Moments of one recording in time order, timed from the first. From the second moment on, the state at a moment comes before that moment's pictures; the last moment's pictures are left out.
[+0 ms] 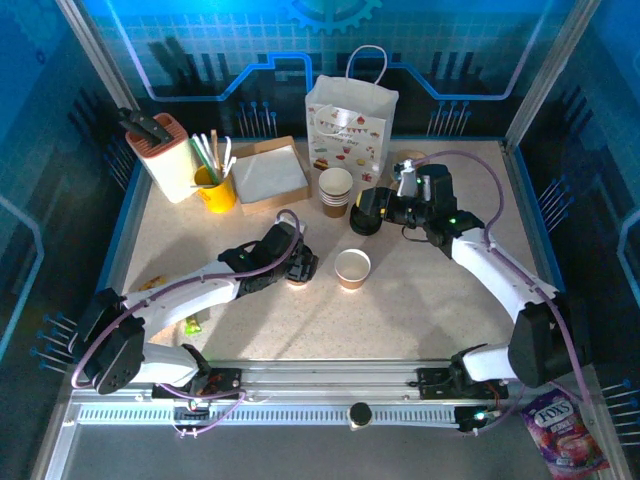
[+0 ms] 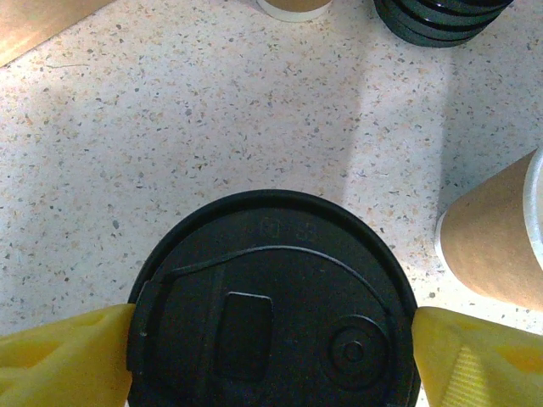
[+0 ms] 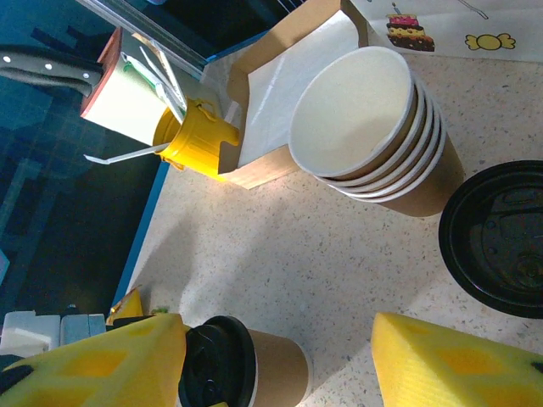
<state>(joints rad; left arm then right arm) -0.72 1.34 0.84 -0.38 -0.23 -0.37 0.32 1.36 1.01 -0.17 -0.47 0.61</state>
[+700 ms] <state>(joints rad) -0.67 1.21 0.80 -0.36 -0.16 -0.41 0.37 1.39 1.02 -0.22 -0.47 0.48</state>
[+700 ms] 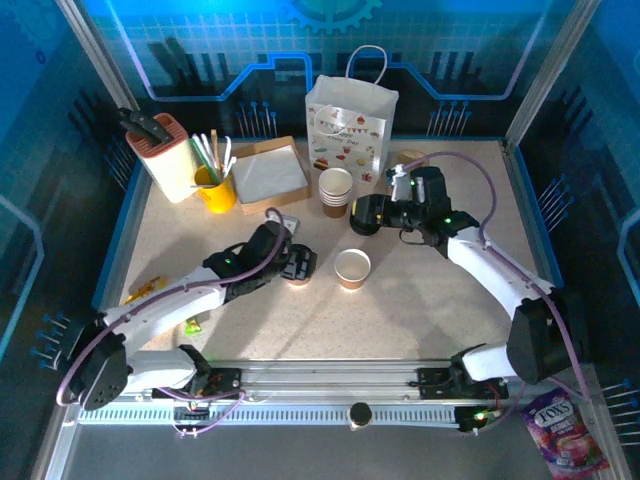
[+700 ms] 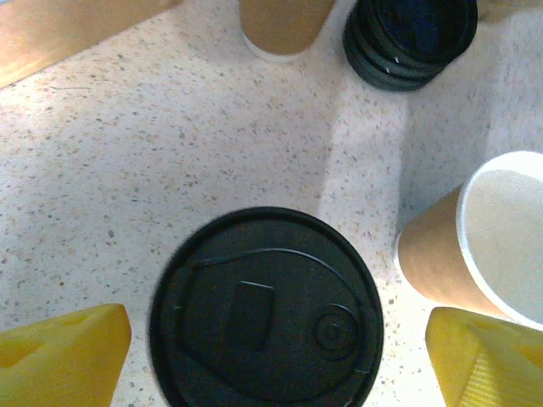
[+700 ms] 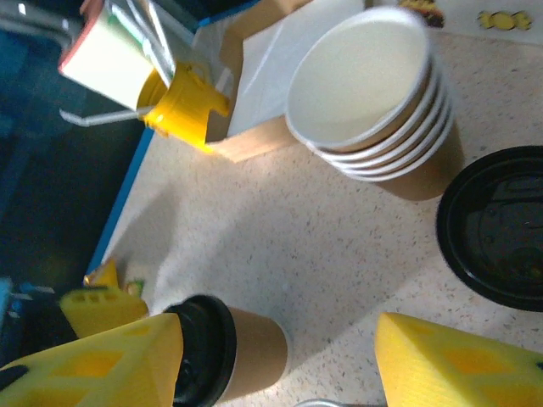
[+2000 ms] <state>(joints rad) -0.43 1.17 0.63 -0.32 0.12 -0.60 0.71 1.75 1.18 -0.35 -0.36 0.08</state>
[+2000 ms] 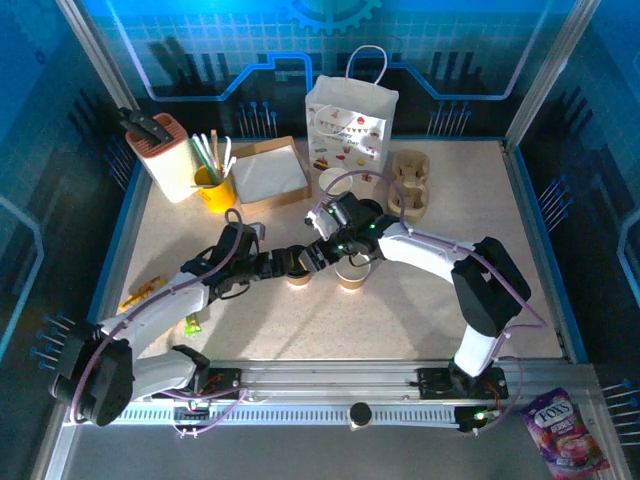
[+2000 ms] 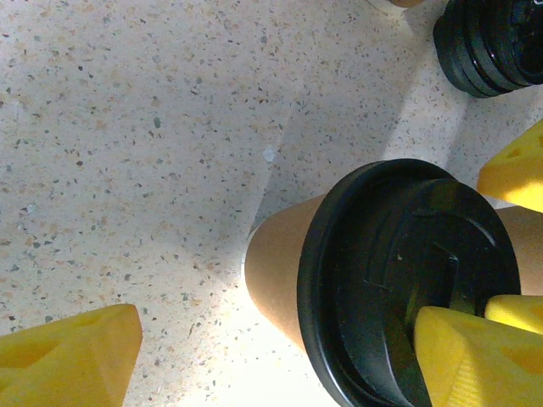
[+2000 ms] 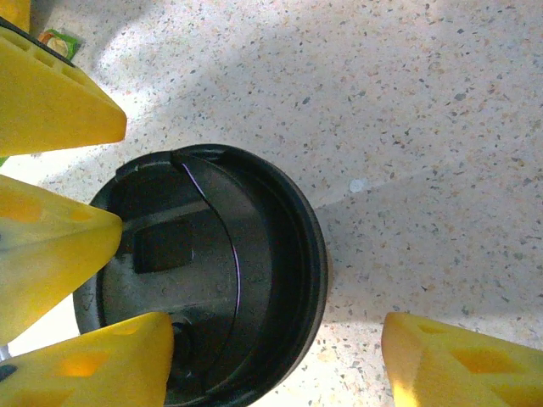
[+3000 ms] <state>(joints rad) -0.45 1.15 0.63 -0.31 0.08 -0.61 0.66 1.79 1.21 -0.28 -0.42 0.19</state>
